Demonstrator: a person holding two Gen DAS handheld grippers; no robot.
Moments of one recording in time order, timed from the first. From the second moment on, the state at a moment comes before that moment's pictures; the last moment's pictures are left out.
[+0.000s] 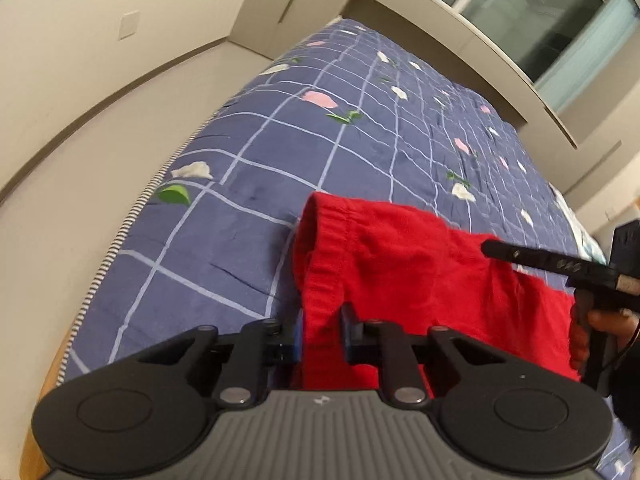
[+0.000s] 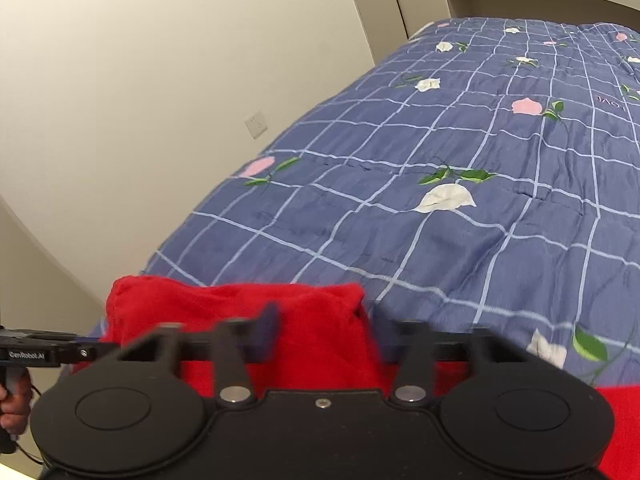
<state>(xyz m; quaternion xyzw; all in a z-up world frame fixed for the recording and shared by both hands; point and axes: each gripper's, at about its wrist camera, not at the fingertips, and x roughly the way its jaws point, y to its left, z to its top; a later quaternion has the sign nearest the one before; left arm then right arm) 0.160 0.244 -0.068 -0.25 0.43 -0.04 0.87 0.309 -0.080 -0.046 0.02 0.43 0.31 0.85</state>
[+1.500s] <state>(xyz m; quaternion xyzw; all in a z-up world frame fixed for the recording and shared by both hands) 0.223 0.200 -0.053 -0.11 0.46 0.14 0.87 0.268 -0.127 -0.061 -0.10 0.34 0.24 0.90</state>
